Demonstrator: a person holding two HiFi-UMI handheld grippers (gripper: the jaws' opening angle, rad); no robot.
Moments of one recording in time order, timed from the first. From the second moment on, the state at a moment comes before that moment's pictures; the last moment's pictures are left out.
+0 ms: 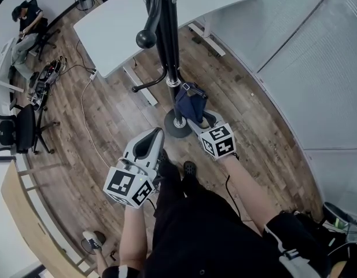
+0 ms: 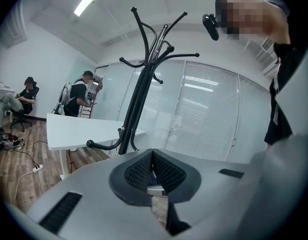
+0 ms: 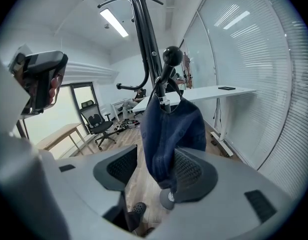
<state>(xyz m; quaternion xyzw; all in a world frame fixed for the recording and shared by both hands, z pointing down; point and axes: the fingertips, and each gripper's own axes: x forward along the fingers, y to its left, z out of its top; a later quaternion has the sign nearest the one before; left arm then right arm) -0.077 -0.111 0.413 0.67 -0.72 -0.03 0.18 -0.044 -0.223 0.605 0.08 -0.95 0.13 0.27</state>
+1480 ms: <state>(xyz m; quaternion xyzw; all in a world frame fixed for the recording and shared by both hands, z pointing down) -0.111 -0.085 0.367 0.77 -0.62 -0.04 0.13 -0.012 -0.205 0.509 0.26 -0.94 0.14 0.18</state>
